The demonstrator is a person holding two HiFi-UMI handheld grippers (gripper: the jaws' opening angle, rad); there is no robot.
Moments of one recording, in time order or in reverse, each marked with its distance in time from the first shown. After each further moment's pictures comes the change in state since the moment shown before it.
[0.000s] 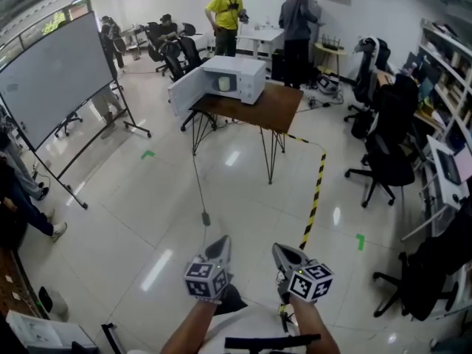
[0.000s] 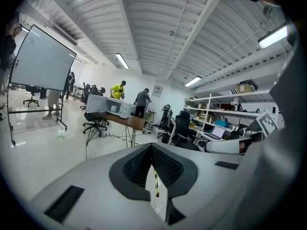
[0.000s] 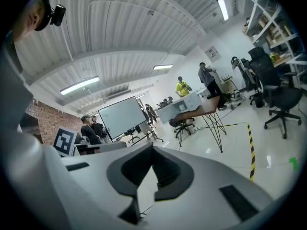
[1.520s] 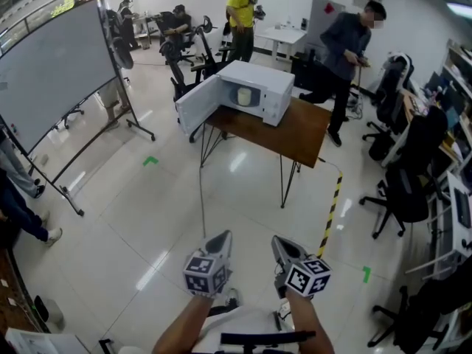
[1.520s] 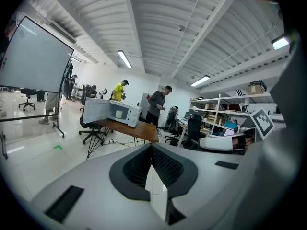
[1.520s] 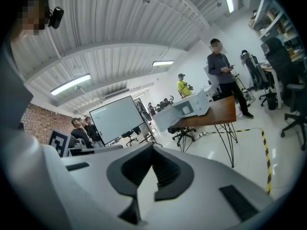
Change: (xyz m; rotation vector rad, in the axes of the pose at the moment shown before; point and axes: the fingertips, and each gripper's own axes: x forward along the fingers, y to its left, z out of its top) left arm 0.186 0.177 0.131 0.010 0.000 0.014; right arm 0.273 -0.065 0.128 -0.005 0.009 0.017
